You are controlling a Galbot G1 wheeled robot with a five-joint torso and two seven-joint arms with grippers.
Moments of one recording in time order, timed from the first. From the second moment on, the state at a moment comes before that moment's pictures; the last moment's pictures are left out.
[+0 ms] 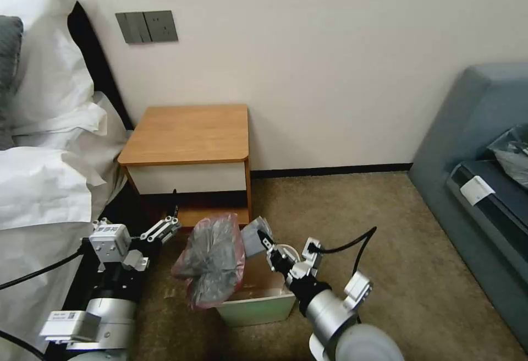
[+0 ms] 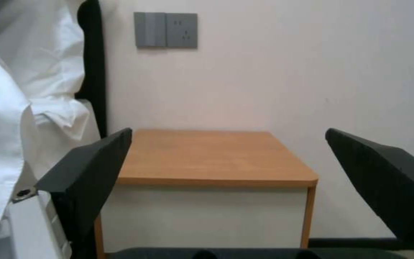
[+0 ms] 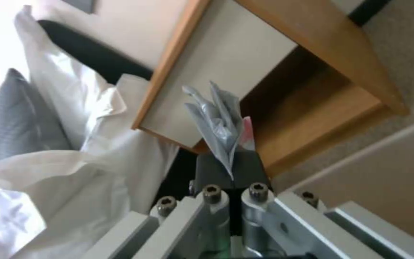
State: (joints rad) left arm 1.85 -1.43 -0.66 -2.49 -0.22 -0.04 -0.04; right arm -1.54 1.25 0.01 2.23 1.05 -0.13 0.26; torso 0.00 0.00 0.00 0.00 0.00
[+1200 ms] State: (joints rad) left arm 1.85 -1.44 -0.67 -2.33 -0.23 -0.13 -0.03; right arm -1.57 1.21 -0.03 2.19 0.96 -0.12 0.39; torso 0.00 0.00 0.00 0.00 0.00
